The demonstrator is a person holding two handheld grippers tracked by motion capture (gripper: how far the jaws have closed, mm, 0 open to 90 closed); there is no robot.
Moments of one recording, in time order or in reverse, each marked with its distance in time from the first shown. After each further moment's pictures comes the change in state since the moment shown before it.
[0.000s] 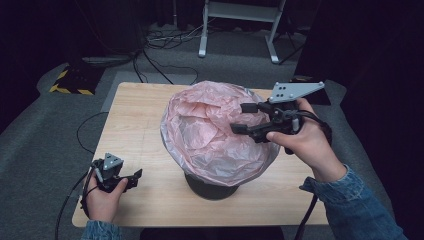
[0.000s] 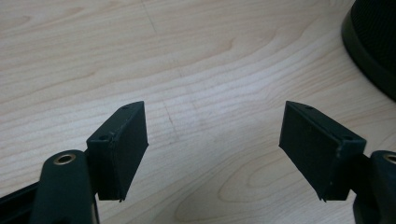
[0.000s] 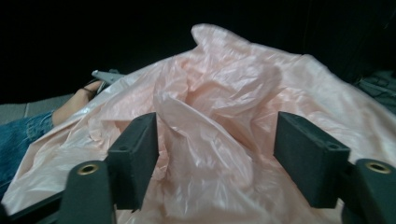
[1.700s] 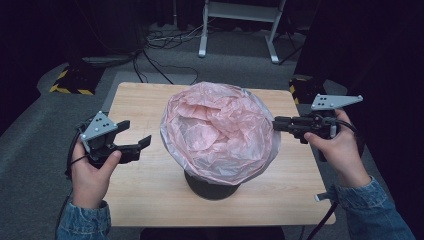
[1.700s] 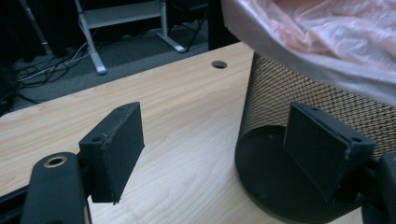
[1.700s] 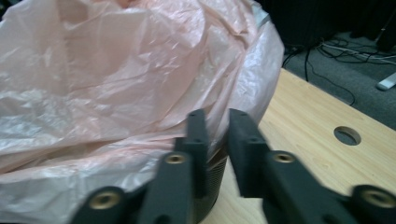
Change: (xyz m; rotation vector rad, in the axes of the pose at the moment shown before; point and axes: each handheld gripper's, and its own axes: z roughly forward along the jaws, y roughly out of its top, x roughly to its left) left arm -0.040 0.124 -0.097 -0.279 -0.192 0.151; right arm -0.055 -0.074 -0.058 0.045 -0.107 0.120
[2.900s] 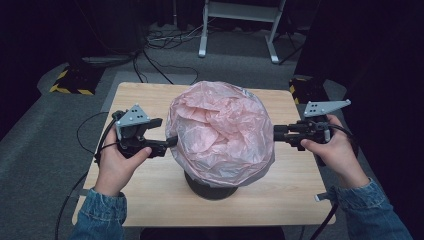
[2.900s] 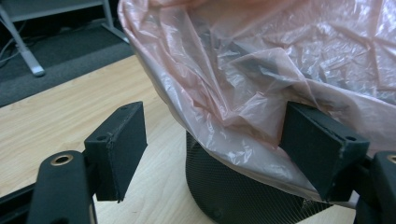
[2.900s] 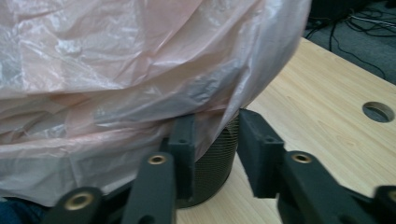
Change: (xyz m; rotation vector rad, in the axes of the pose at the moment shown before) left arm -0.024 0.023 0.049 0.070 -0.204 0.062; right arm -0.007 -0.018 0.014 0.090 0.073 0.013
